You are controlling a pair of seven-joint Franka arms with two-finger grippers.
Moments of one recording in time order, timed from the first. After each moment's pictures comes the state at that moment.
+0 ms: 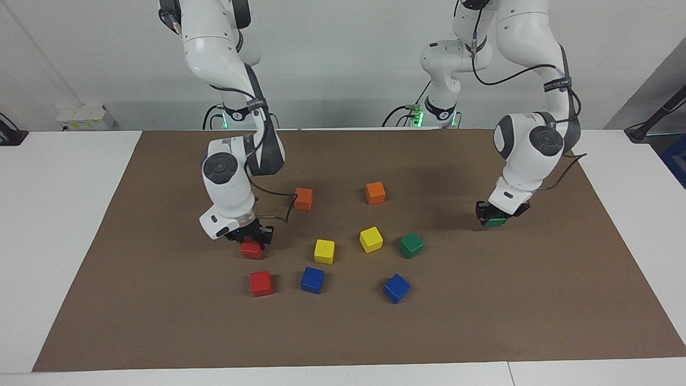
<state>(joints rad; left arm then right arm) 0.03 0.21 -0.06 -2.04 0.09 2.26 0.01 0.30 0.37 -0.16 -1.85 0.06 2.22 0.21</state>
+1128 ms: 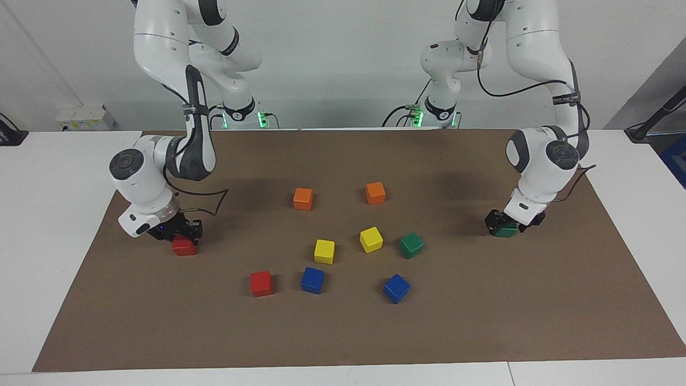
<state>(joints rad) 0.07 0.29 -0.06 -1.97 0.08 2.29 0.00 0.04 0.33 -0.16 -1.99 0.06 2.35 -0.17</state>
